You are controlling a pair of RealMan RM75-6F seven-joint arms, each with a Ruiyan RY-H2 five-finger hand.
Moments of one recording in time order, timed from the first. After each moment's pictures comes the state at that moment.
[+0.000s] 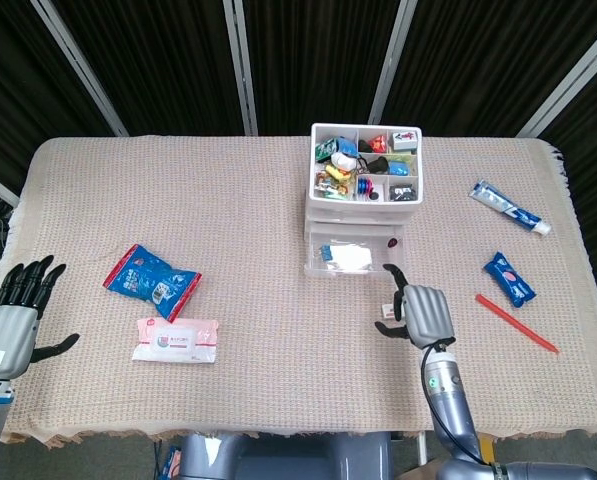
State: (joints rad) left arm -0.15 -1.18 -0.05 -1.61 1.54 1.49 0.08; right arm 0.54 -1.53 0.13 -1.90 -0.93 1.45 -0.50
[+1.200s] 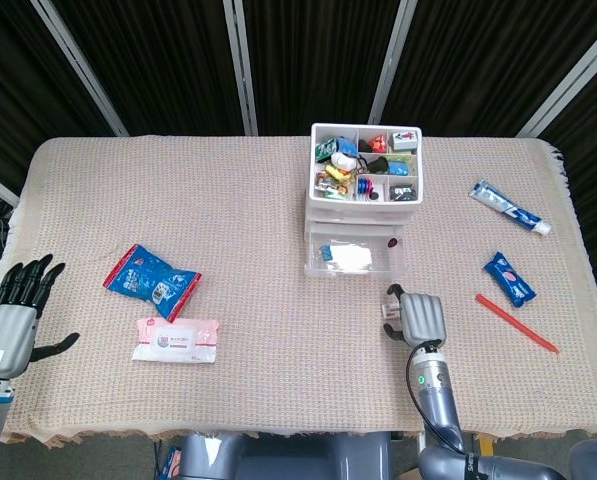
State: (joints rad) left arm -0.15 -1.18 -0.05 -1.61 1.54 1.49 0.07; right arm 0.49 -1.74 0.16 -1.50 -0.94 1.33 -0.57
